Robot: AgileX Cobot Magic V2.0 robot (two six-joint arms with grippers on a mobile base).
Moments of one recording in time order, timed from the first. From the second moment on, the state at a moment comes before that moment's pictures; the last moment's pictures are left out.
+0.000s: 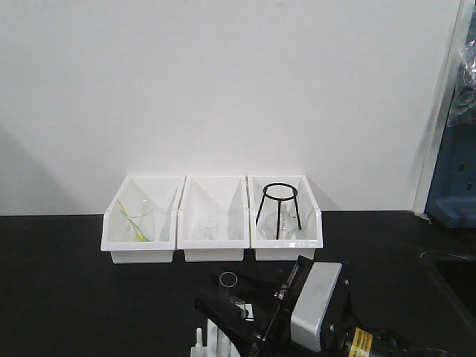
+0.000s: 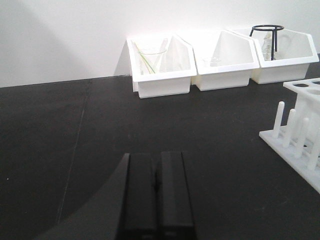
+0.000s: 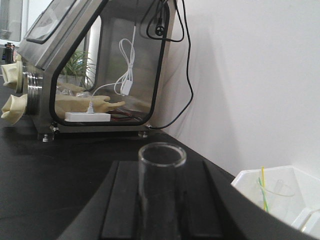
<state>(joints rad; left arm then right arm) -0.11 -0.02 0.03 0.18 0.20 -0.15 0.48 1.63 -0.70 -0.67 -1.13 0.26</state>
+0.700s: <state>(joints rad) -0.11 -0.02 0.03 0.18 0.20 -0.15 0.48 1.72 -0.71 -0.64 -1.22 0.25</state>
